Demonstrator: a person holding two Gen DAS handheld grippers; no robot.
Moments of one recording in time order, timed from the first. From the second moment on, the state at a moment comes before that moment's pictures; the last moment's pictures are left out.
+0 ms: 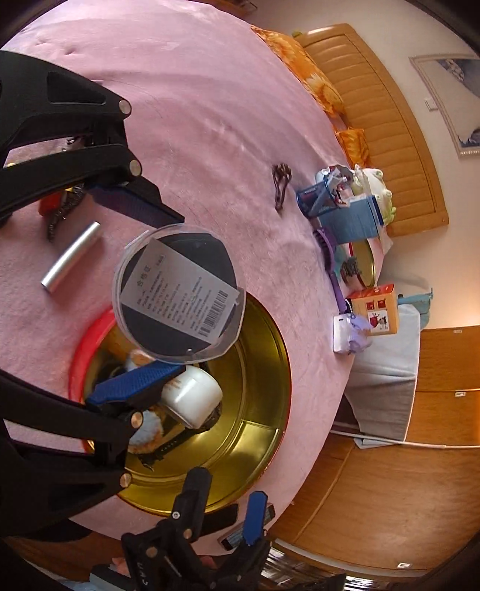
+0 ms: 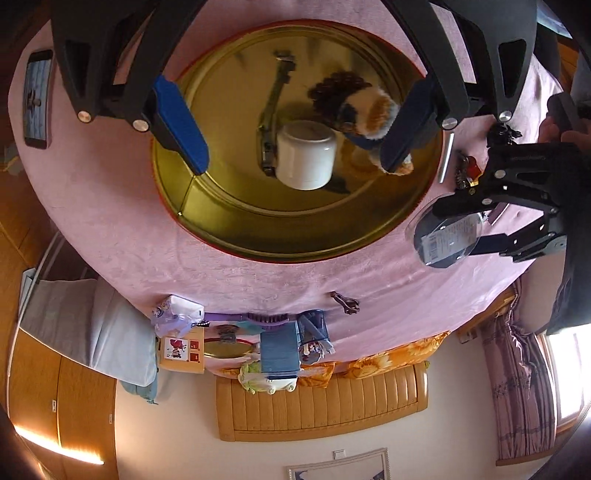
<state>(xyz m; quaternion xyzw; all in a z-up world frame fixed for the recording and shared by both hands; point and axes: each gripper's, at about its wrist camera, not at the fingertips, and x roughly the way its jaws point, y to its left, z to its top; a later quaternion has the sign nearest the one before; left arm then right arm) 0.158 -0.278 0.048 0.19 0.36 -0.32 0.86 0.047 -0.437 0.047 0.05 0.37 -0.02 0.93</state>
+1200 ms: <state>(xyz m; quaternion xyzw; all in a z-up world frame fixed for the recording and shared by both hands) 0.187 -0.271 0.050 0.23 0.35 -0.31 0.85 0.043 -0.409 0.064 0.01 0.36 0.06 0.93</state>
